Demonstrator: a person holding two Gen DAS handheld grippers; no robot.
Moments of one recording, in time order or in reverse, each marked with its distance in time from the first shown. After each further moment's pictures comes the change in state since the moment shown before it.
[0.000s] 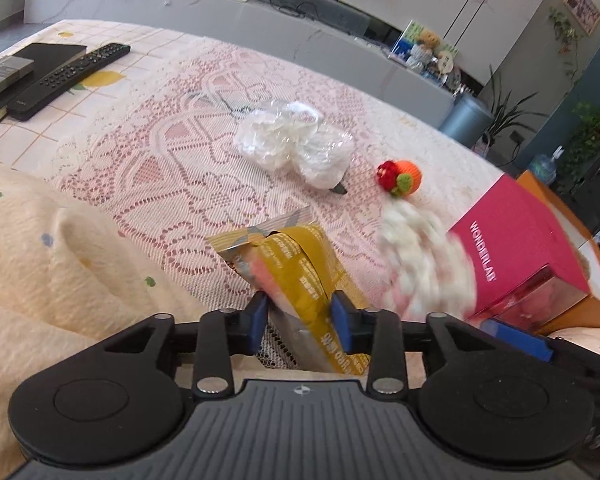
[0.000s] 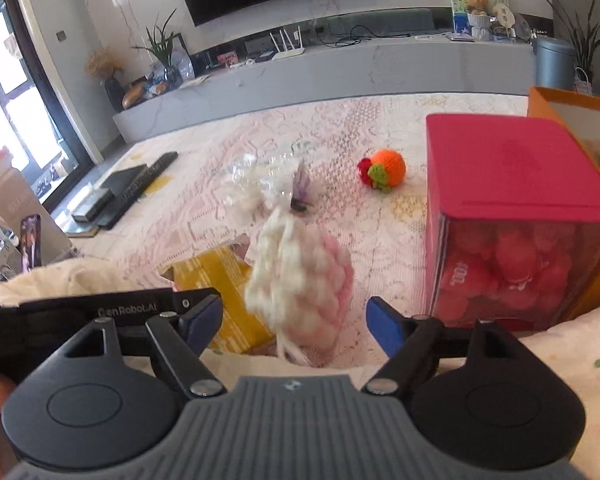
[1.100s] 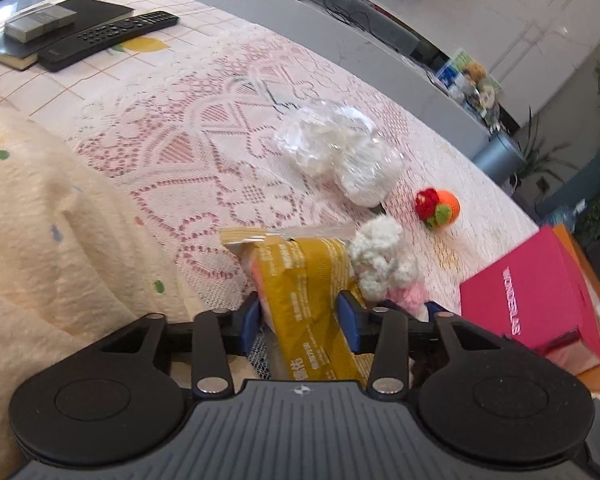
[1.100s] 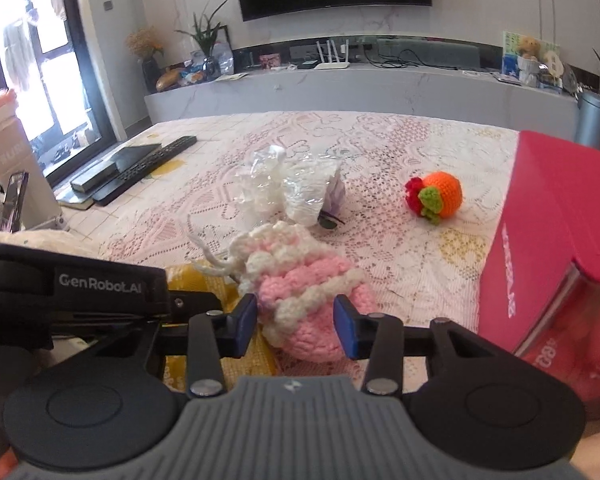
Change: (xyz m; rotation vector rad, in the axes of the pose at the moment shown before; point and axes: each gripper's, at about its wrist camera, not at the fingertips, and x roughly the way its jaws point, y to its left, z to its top) left arm 0.019 0.012 0.003 -0.166 -0.022 0.030; right arm 0.063 0.012 0.005 -0.176 -0.039 0.055
